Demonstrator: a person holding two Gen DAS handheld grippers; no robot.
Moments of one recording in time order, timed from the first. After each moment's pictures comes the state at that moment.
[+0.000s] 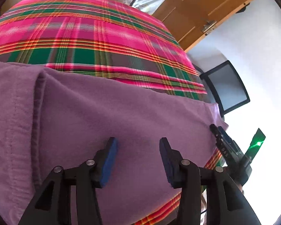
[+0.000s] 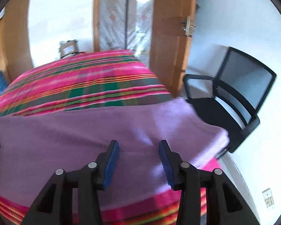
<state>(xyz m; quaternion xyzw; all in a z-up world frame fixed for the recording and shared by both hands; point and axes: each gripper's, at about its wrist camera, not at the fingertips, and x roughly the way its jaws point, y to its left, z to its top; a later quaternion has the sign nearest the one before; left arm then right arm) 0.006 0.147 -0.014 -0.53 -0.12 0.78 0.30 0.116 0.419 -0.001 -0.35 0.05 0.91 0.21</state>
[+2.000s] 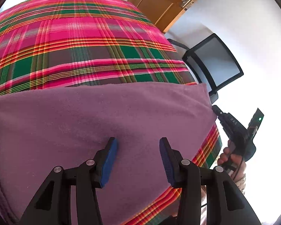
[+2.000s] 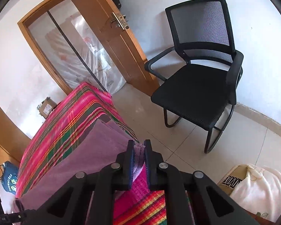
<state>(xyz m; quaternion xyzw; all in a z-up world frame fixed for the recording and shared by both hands) 0.009 0.230 -0.009 -0.55 -0.06 0.75 0.37 0.165 0.539 -0.014 -0.27 0.33 0.87 0.25</state>
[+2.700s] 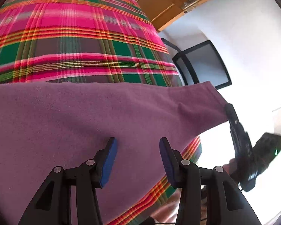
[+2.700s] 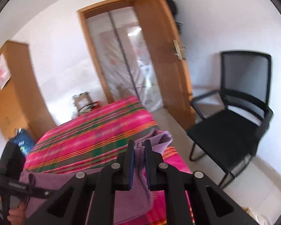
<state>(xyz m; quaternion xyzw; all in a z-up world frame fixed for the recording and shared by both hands) -0.008 0.234 -0.013 -0.58 -0.15 0.69 0.39 0.155 0.443 0.070 -0.19 0.16 0.96 0.12</state>
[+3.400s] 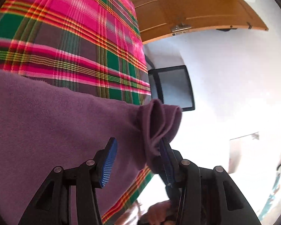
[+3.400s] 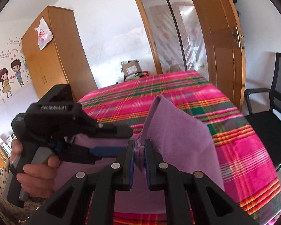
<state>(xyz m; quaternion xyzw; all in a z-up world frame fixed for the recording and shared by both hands) -0.037 0.204 -0.028 -0.57 -0.33 0.61 0.44 0.121 0.340 0.038 -0.27 0.13 0.95 -0.06</state>
